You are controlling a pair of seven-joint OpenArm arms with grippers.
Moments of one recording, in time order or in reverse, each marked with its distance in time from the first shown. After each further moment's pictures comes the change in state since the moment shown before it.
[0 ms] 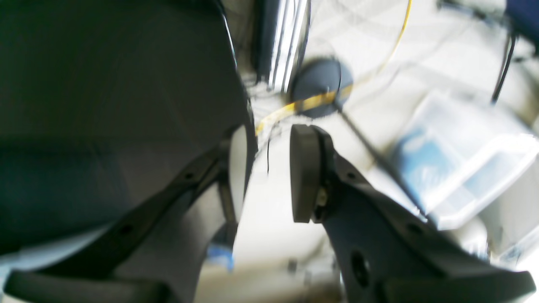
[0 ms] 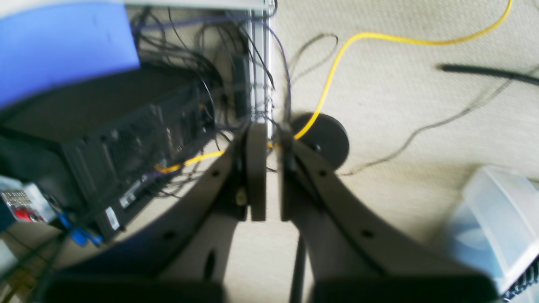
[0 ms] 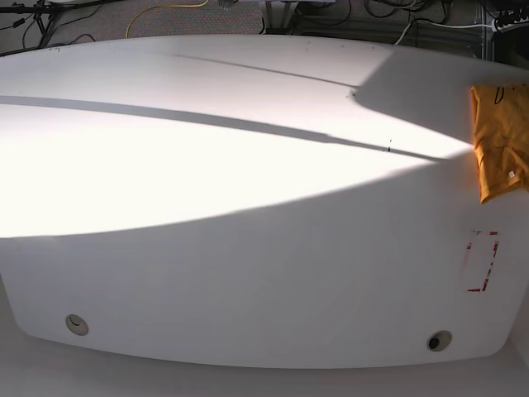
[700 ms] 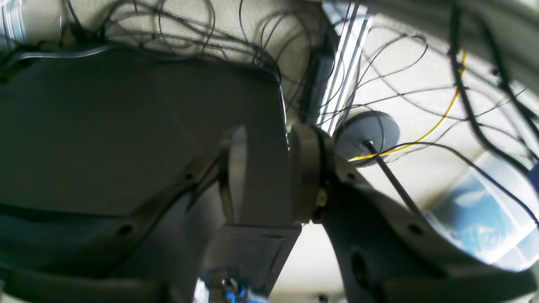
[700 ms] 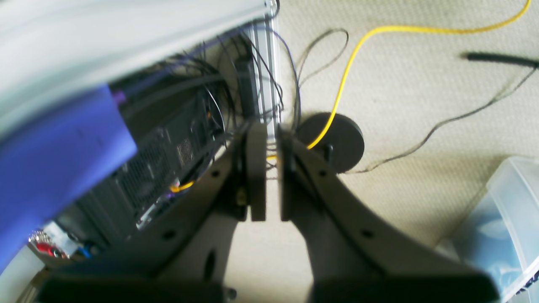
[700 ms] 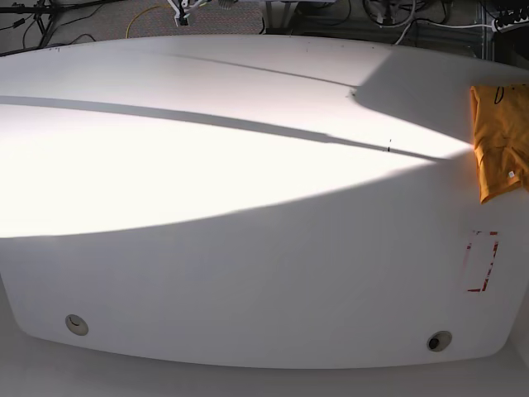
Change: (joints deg) left arm -11.2 -0.4 3.8 -6.4 -0.3 12.7 1.7; right arm 19.3 -0.5 -0.5 -25.2 -0.7 -5.2 0.3
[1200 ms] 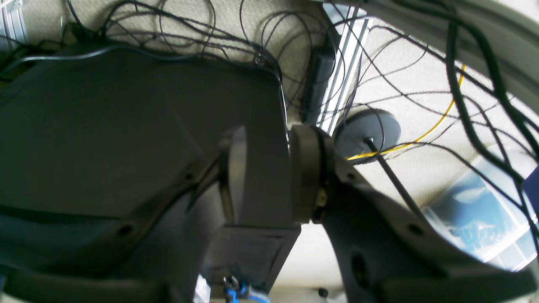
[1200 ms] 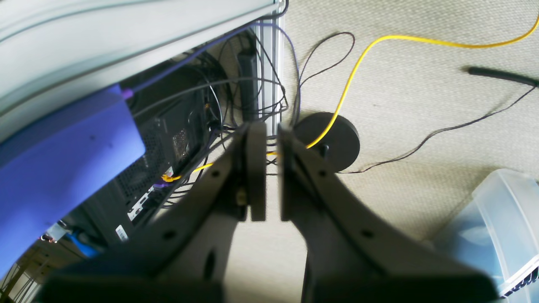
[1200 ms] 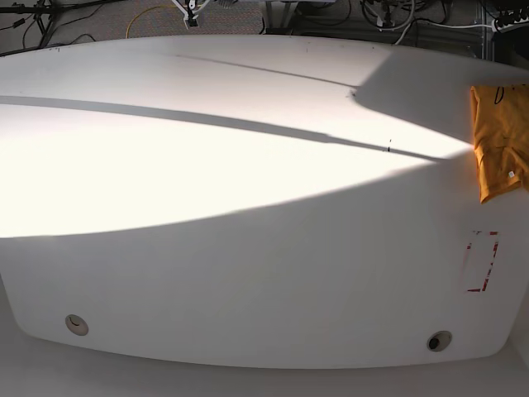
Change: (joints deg) left arm -1.3 0.0 0.0 0.0 0.0 0.4 2.0; right arm 1.9 0.0 -6.4 -2.1 0.4 -0.8 -0.3
